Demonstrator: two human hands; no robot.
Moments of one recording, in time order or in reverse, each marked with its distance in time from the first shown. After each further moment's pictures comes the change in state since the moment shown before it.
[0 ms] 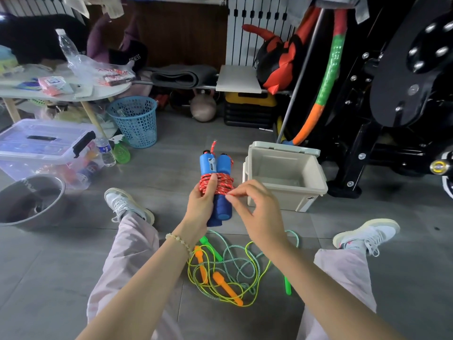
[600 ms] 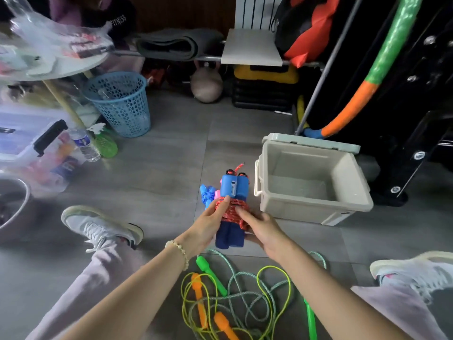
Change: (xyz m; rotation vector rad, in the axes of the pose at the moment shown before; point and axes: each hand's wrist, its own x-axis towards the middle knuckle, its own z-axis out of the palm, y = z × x) left_hand 0.188 -0.099 -0.012 0.160 -0.217 -0.301; right_hand 0.080 0.204 0.110 0.734 -0.268 1.105
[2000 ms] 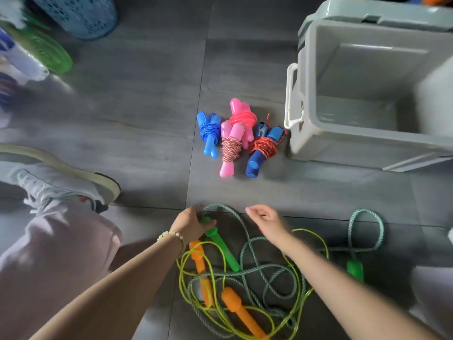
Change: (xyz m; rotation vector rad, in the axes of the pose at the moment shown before) left_hand 0.119 -0.223 -0.123 1.126 0.165 -0.321; right_hand 0.168 0.238 -0.048 -0.410 0.109 0.163
